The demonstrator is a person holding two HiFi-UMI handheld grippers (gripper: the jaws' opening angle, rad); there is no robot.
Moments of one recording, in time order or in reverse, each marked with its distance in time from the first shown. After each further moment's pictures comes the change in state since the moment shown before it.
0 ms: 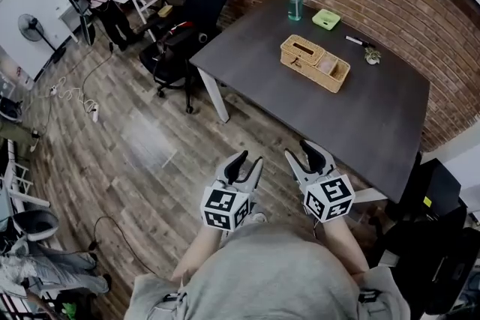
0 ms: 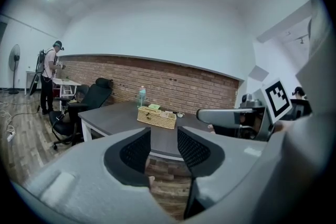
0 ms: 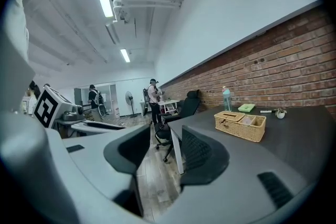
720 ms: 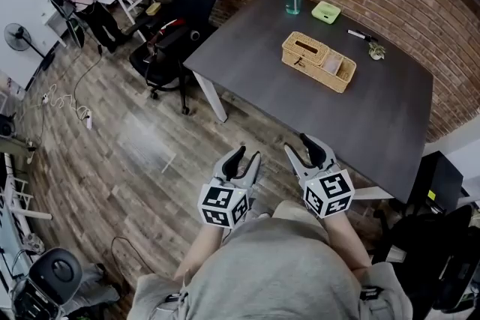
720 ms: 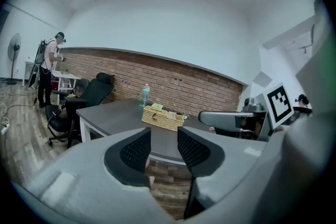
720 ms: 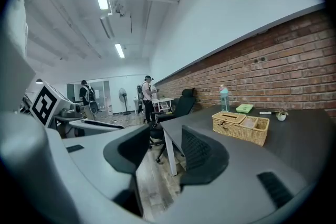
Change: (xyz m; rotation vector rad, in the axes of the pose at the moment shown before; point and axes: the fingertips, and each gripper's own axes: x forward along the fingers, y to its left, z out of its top) left arm 0.041 0.067 0.004 -0.056 0.006 -0.025; right arm 0.070 -0.018 -0.001 -0.019 0.022 -0.070
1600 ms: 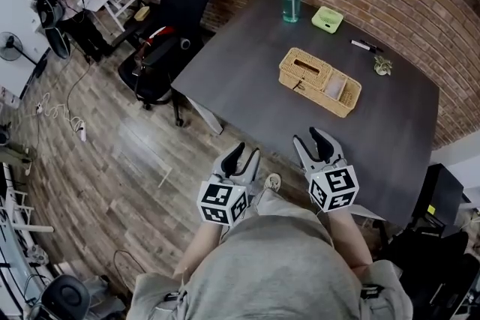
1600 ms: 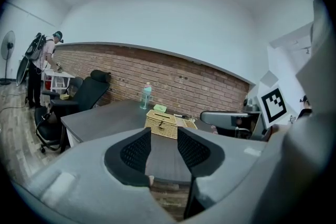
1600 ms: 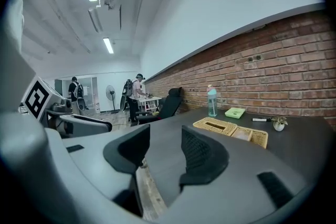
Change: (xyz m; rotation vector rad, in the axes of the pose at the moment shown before) left arm 0.129 0.061 0.040 0.003 0.024 -0.021; right arm 0.102 -0.122 0.022 -0.004 0.021 -0.108
